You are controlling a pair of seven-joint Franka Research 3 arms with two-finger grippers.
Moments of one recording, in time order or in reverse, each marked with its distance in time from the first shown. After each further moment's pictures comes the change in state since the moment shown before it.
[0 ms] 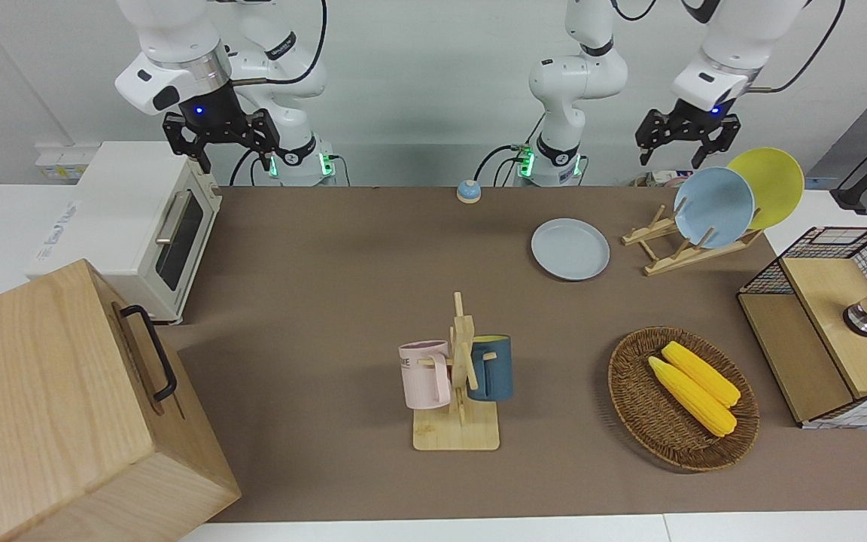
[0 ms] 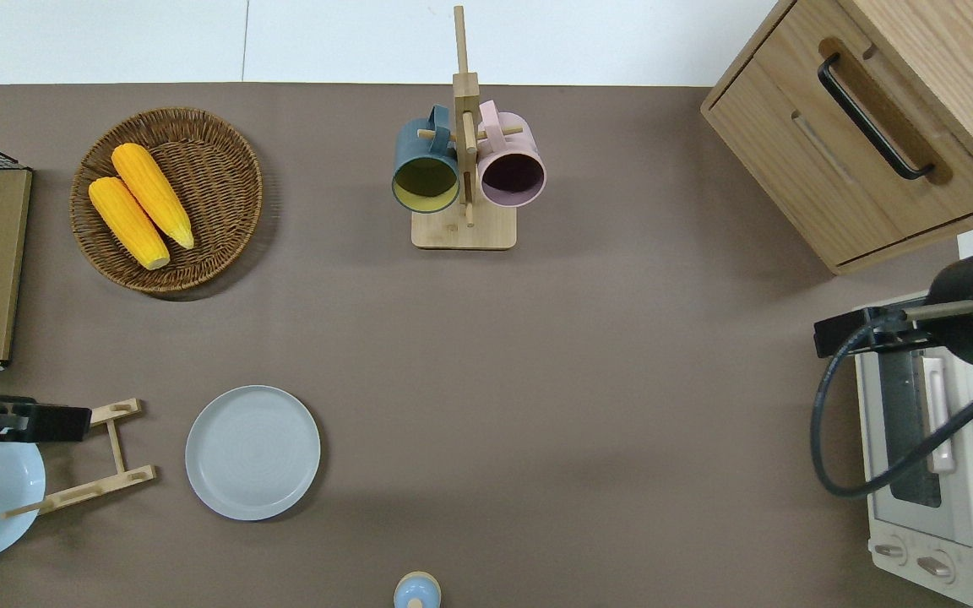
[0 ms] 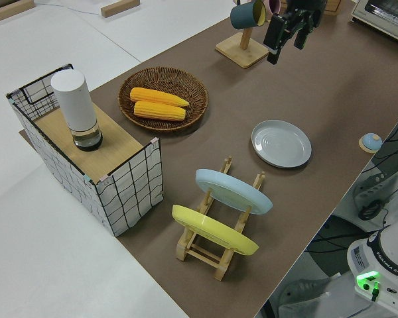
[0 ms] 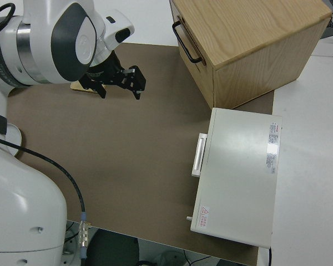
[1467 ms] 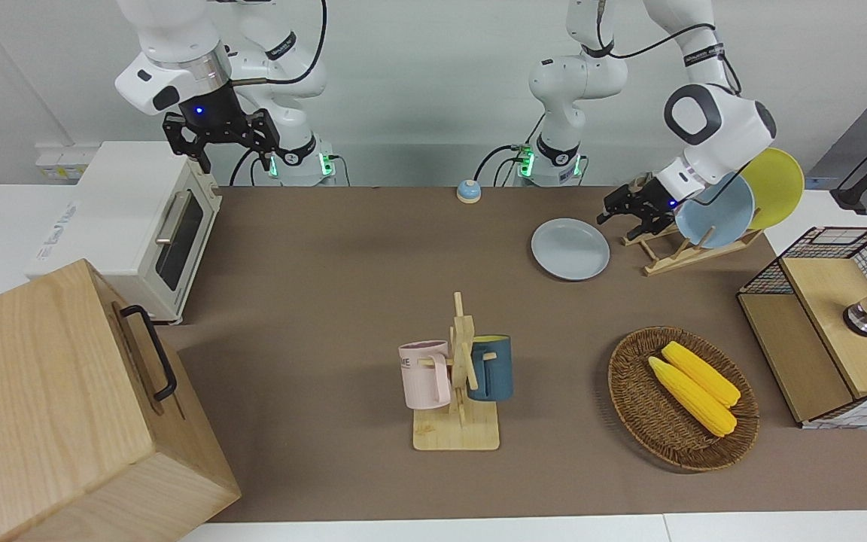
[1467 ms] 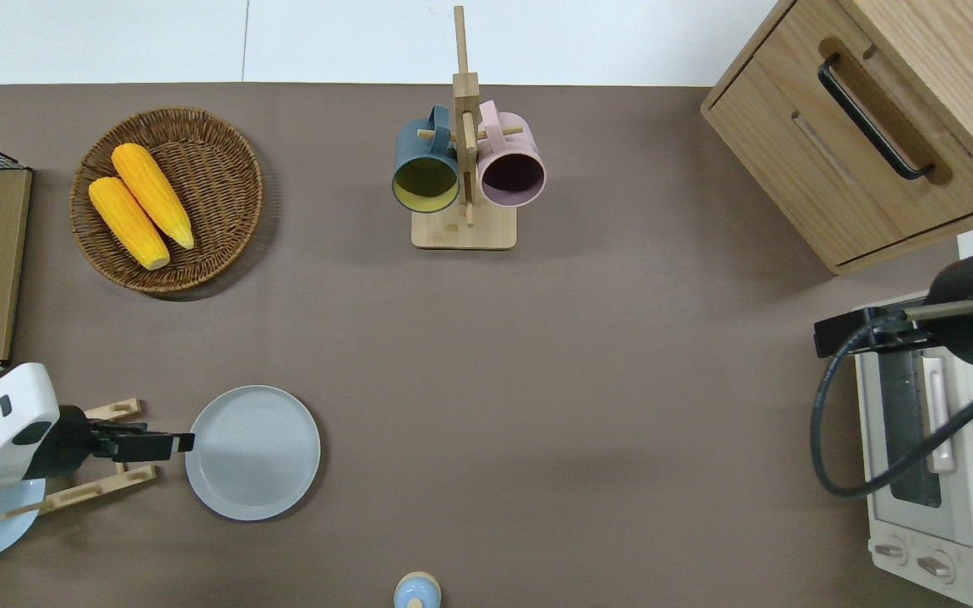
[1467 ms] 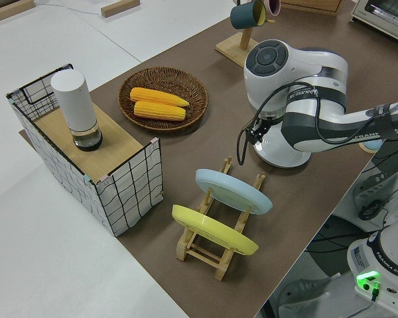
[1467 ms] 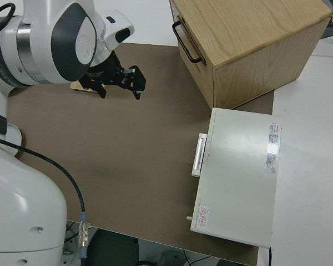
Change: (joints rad) left arm 0.004 0.046 0.217 -0.534 -0.479 0.429 0.458; right arm 0.000 0.000 0.000 0.000 0.000 0.000 0.000
